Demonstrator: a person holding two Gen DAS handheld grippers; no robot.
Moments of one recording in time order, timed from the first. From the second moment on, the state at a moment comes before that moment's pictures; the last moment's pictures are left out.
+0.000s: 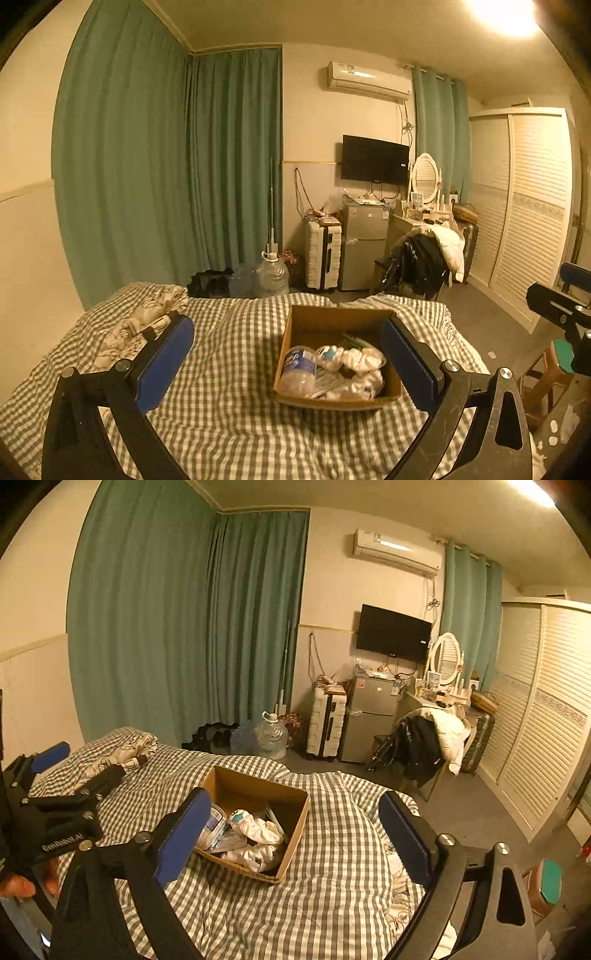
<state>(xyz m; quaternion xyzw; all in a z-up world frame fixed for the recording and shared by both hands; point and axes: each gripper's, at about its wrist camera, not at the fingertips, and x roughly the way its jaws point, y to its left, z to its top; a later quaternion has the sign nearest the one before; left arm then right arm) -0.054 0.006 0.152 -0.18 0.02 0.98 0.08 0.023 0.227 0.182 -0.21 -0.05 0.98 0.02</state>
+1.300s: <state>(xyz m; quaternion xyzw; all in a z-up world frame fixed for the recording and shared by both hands) -0.065 0.025 -0.009 -0.25 0.00 0.97 0.04 -0.021 0.238 -0.011 -0.25 -0.01 0.97 0.05</state>
